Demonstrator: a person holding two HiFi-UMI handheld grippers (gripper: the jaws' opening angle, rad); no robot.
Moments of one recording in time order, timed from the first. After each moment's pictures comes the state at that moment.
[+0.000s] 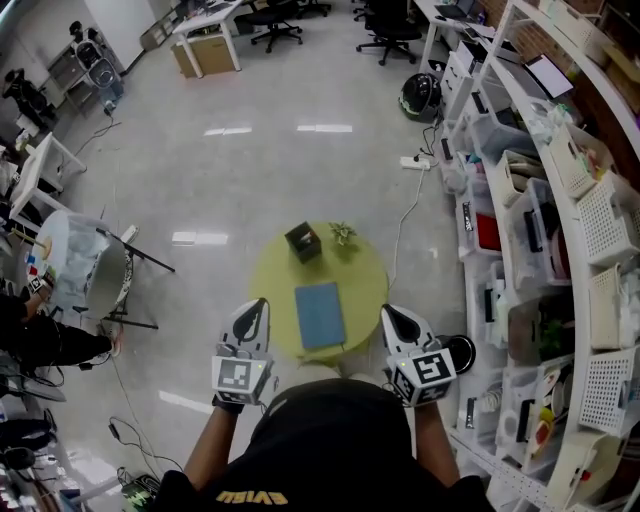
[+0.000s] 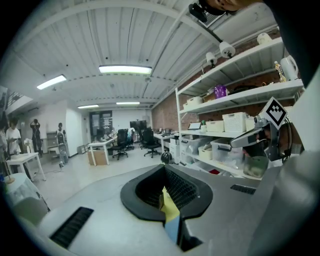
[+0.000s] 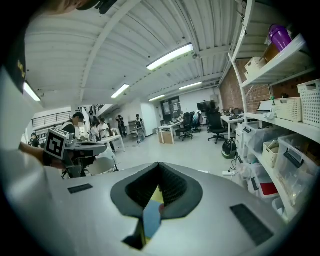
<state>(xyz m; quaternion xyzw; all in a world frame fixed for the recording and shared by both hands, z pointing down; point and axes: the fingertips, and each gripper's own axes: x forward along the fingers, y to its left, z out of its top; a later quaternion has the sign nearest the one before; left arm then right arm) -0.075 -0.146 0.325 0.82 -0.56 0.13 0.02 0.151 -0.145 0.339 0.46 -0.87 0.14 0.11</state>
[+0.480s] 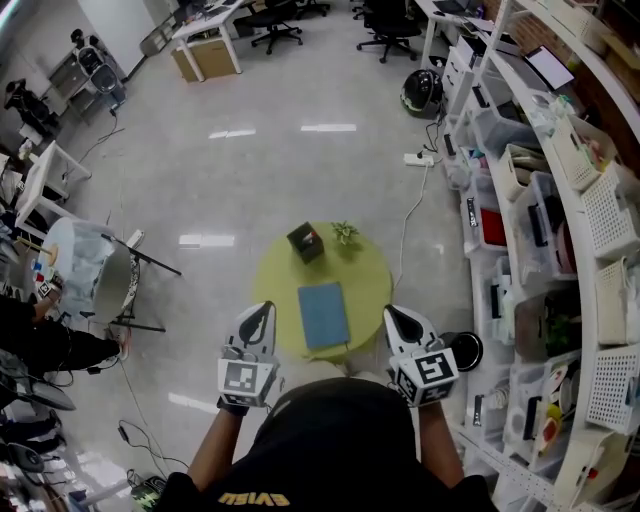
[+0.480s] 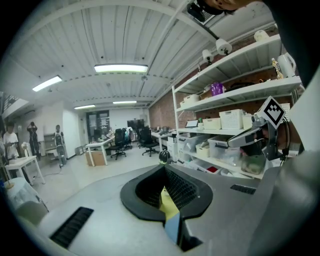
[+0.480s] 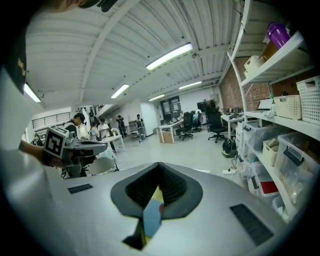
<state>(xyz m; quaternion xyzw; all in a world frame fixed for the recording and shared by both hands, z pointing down) -0.060 -0.144 0.329 0.82 -0.55 0.15 0.02 0.158 -0.145 0.348 0.46 -0.87 0.14 0.11</state>
